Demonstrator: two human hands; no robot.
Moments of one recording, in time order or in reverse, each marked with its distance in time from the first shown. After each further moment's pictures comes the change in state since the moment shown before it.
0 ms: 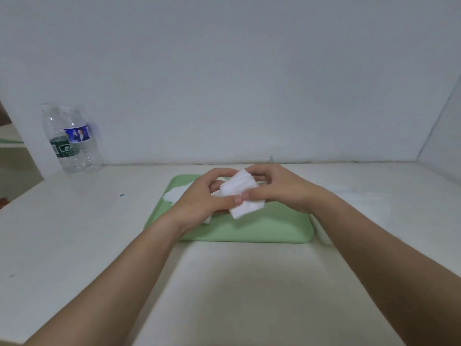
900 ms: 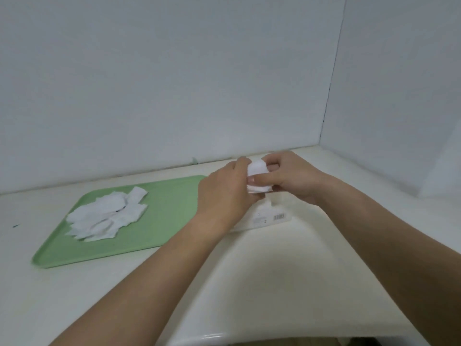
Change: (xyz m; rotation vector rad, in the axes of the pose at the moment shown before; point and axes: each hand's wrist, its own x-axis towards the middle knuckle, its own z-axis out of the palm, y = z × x) left_hand 0.031 0.065 0.242 1.107 0.185 0.421; right_hand -0.154 0.036 -0.147 0.104 0.398 0.166
